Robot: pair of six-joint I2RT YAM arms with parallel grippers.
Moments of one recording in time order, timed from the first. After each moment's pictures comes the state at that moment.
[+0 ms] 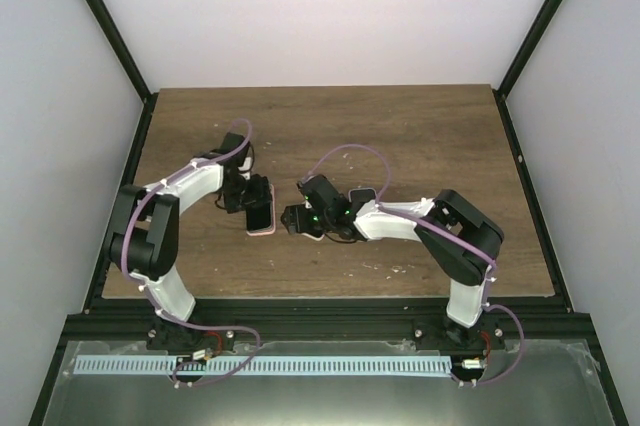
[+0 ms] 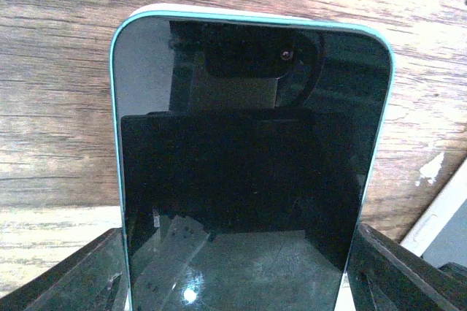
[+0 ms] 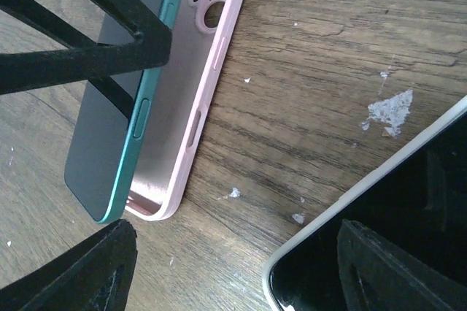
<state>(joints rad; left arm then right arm) -0.28 1.71 1.09 -0.68 0.22 -0.50 0.90 1.83 1.01 0.04 -0.08 0.65</state>
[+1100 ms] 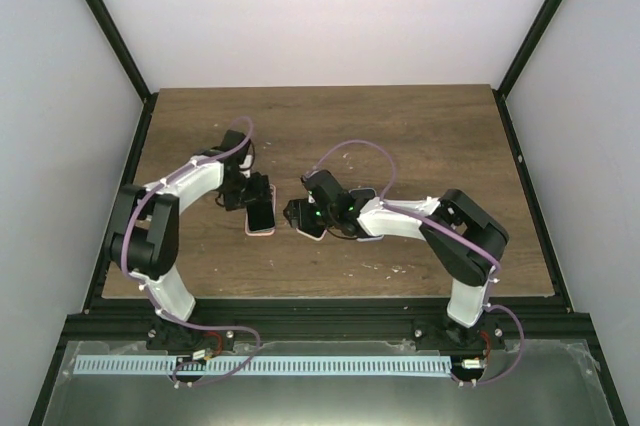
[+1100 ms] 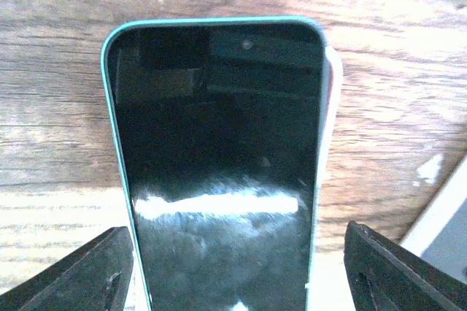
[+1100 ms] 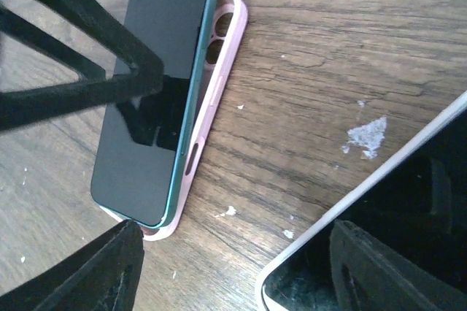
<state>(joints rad) -0.28 1.75 1.12 -0.71 0.20 -0.47 0.88 1.81 1.01 0.05 -0.07 0.65</state>
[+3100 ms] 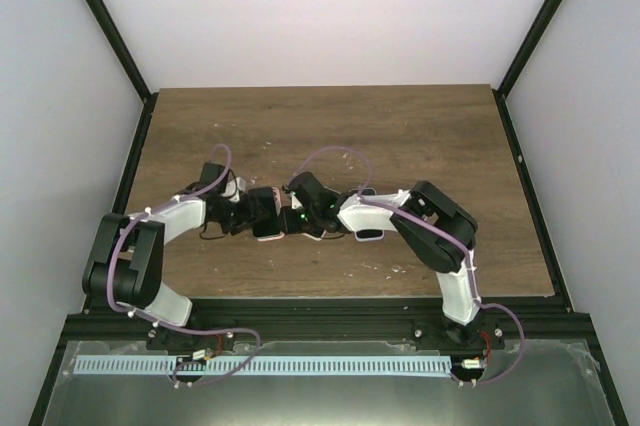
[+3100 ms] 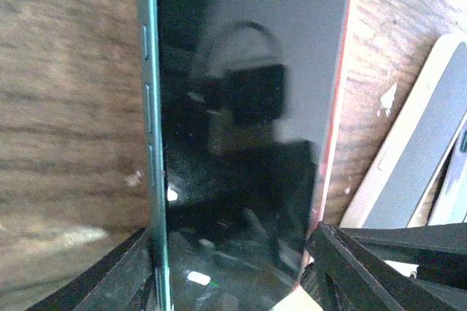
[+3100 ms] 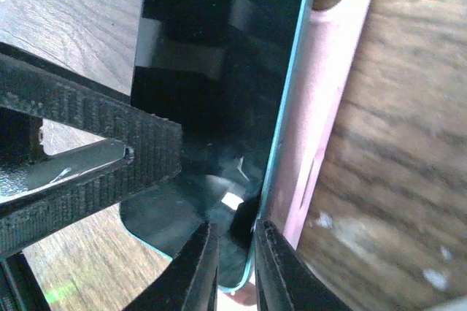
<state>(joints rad) -0.19 1.53 0.70 -0.31 0.49 -0.57 0.91 2.01 1.17 0.02 -0.30 0.70</state>
